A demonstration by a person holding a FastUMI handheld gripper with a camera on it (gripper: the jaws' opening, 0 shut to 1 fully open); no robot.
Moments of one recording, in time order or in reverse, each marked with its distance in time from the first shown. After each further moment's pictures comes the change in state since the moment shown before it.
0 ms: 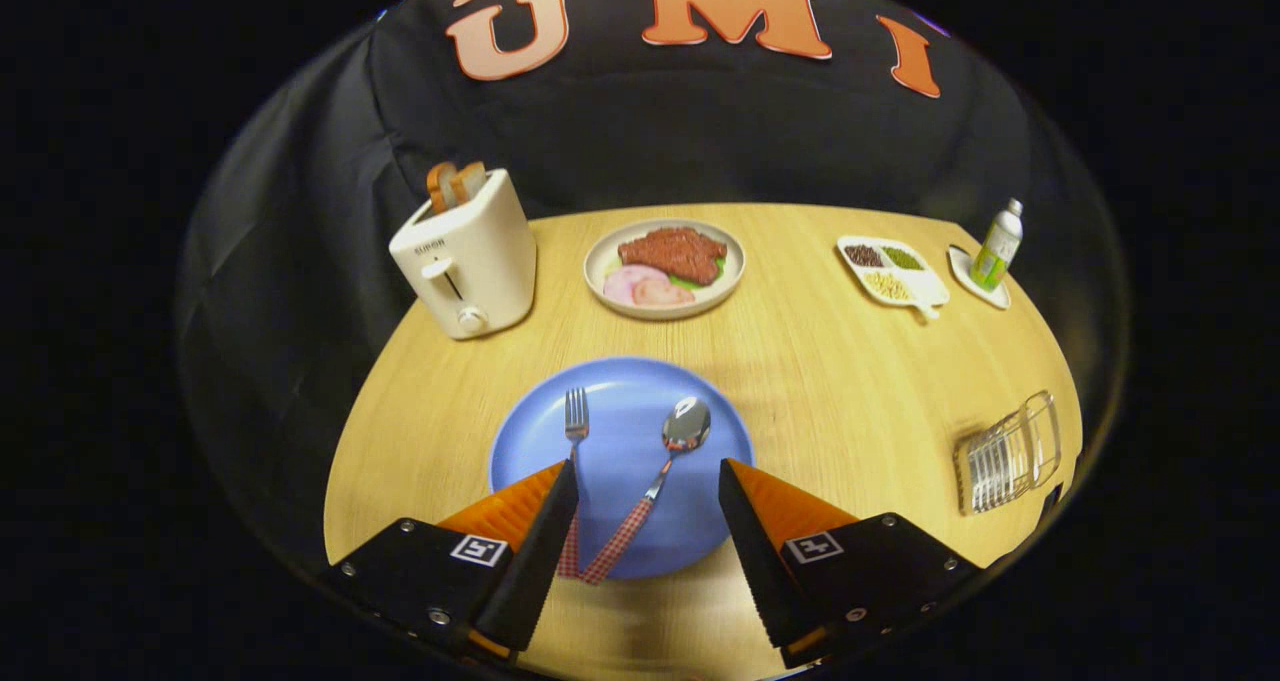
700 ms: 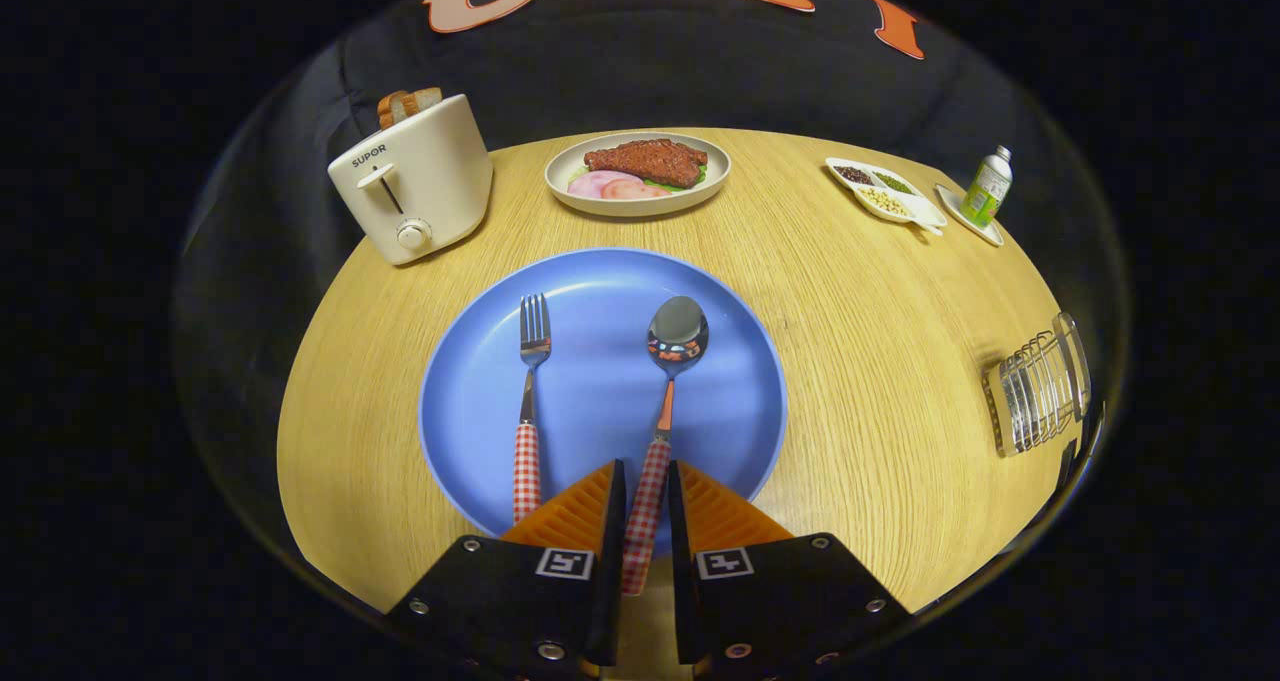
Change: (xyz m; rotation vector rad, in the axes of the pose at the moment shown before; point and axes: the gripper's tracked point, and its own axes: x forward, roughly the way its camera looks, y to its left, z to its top) arm 0.035 -0.010 -0.049 0.010 0.107 -0.098
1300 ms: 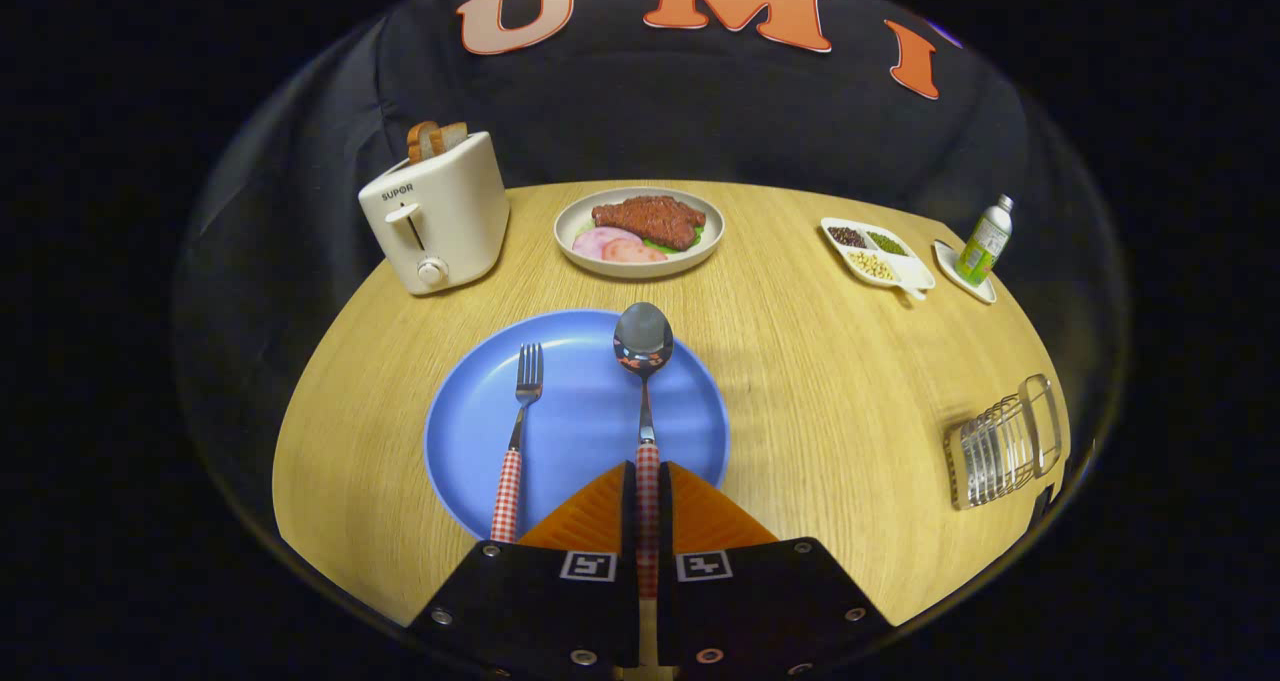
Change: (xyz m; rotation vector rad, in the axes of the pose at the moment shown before) arm -0.035 -0.027 0.046 -0.079 -0.168 0.029
